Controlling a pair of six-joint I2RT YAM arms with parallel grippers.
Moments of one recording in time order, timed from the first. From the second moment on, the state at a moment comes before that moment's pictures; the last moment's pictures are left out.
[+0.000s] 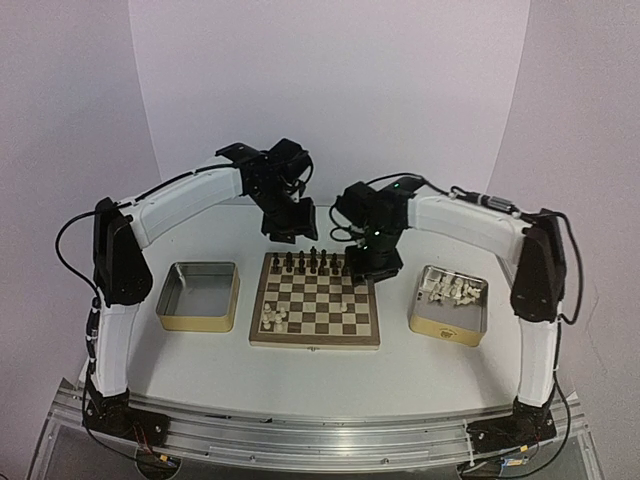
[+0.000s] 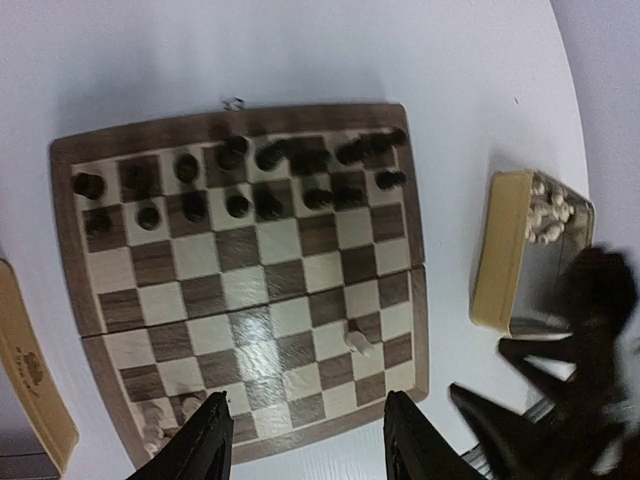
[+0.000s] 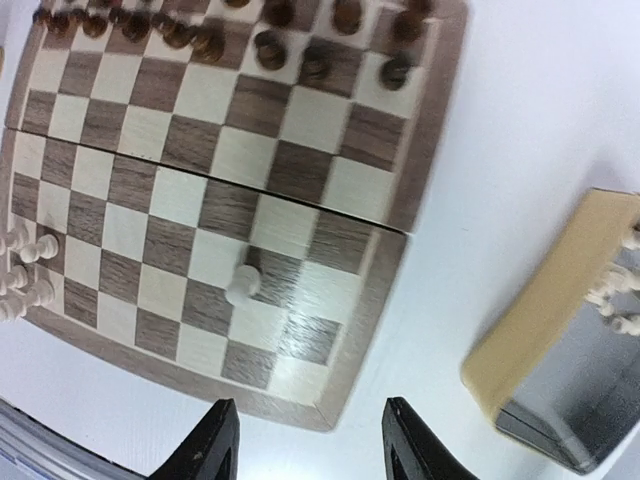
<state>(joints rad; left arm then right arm) -0.77 2.13 2.16 -1.07 0.08 -0.68 0.80 2.07 1.87 -1.15 0.09 0.51</state>
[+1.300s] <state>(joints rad) -0.97 2.51 2.35 -1.10 0.08 -0.64 0.45 1.73 1.65 -1.16 0.19 0.50</state>
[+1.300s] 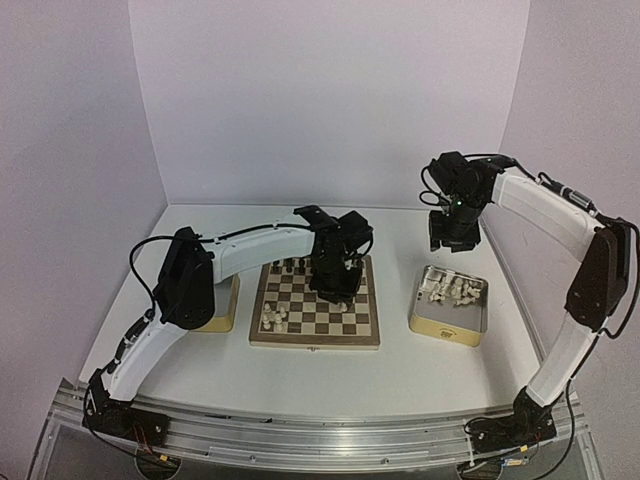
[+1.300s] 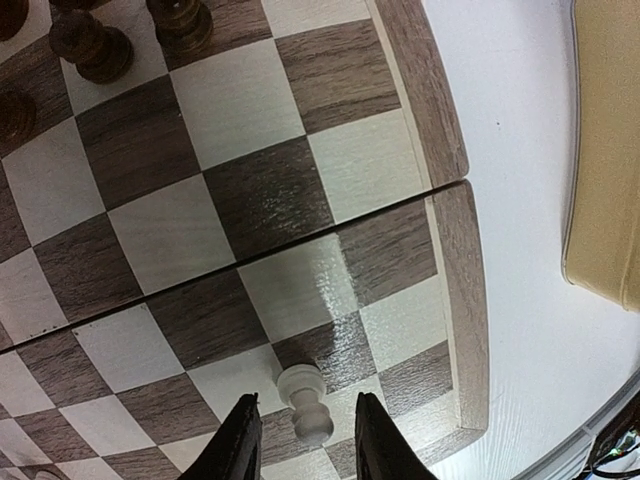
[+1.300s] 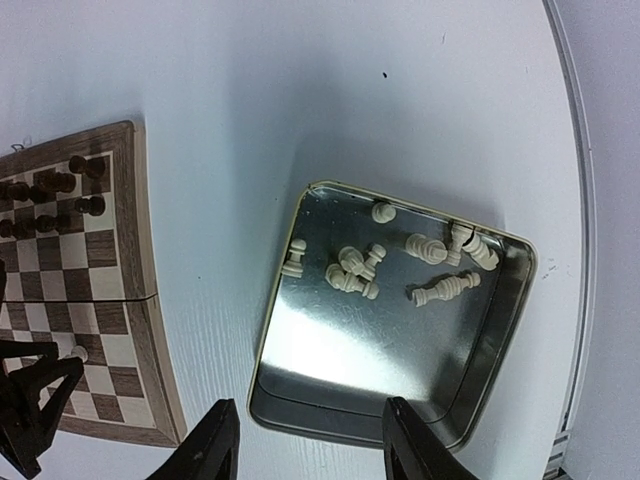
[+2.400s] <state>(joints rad) -0.97 2.54 2.38 -1.10 0.07 -0.62 0.45 1.77 1.68 -1.16 0.18 0.49</state>
